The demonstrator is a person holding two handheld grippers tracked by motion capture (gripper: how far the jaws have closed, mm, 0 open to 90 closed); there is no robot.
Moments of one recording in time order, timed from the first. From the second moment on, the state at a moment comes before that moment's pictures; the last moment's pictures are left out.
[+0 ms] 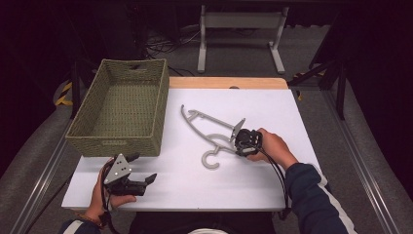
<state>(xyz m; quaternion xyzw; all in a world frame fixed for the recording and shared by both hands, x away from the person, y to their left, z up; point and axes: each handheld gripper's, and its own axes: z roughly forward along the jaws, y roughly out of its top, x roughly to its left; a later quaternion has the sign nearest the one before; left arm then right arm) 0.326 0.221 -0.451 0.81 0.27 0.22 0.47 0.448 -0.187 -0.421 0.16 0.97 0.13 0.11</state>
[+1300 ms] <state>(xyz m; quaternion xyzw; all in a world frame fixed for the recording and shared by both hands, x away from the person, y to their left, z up) 0.332 0.155 -0.417 0.77 0.23 0.19 0.56 0.409 -0.217 -0.379 0.26 0.78 0.56 0.12</state>
